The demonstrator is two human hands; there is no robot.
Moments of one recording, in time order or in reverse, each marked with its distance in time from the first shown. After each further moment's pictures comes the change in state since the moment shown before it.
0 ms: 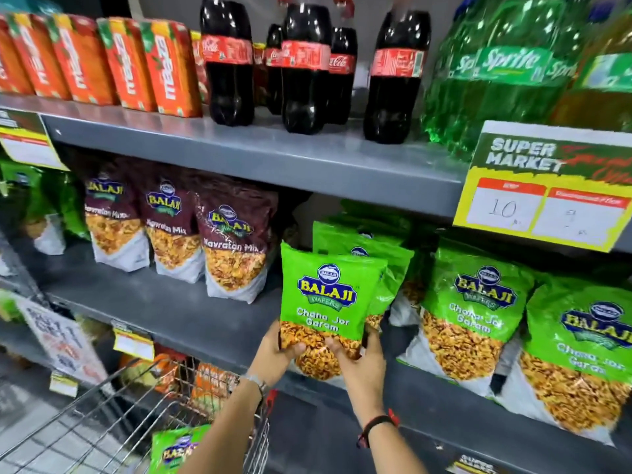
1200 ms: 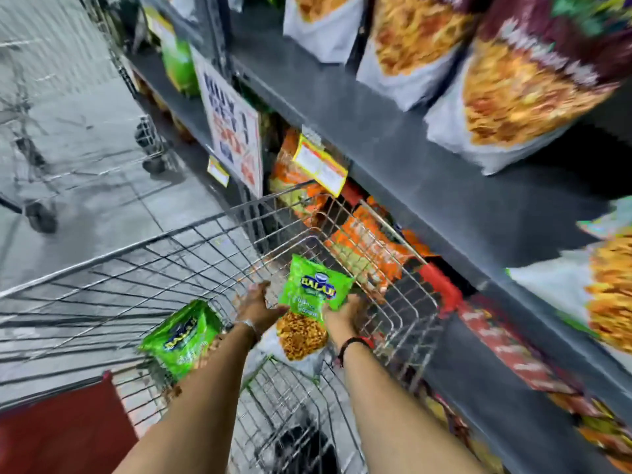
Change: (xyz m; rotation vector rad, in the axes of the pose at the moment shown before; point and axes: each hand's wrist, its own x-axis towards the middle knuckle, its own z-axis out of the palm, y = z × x) left_hand -0.145 -0.239 -0.208 0.324 0.393 -0.828; right_hand -0.164 0.156 0.257 -0.529 -0.619 0.594
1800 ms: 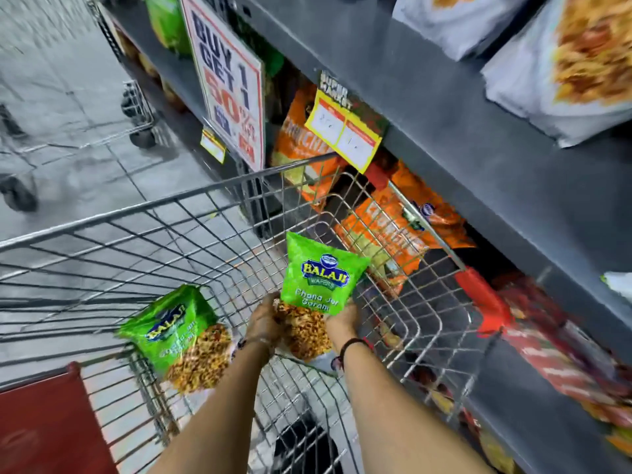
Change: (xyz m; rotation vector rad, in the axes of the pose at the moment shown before) left_hand 0.036 -0.047 0.046 -0.114 -0.021 -0.062; right_hand 0.044 0.035 0.051 -0.025 -0.019 0.174
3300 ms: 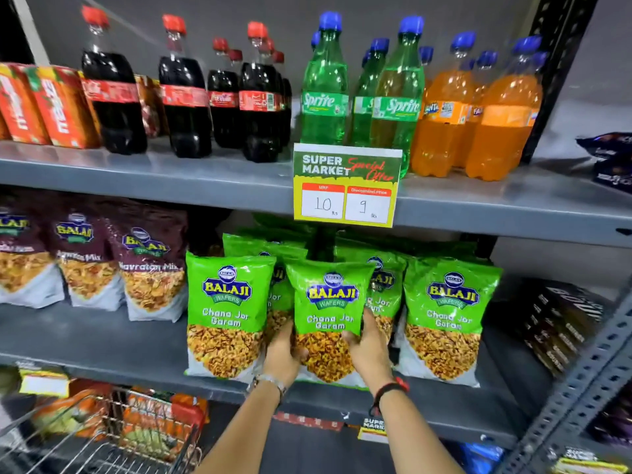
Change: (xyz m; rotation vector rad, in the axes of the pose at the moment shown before) left_hand -0.344 0.321 0.203 0.210 -0.333 0.942; right_hand -0.209 0.063 -0.502 0.171 0.678 -0.447
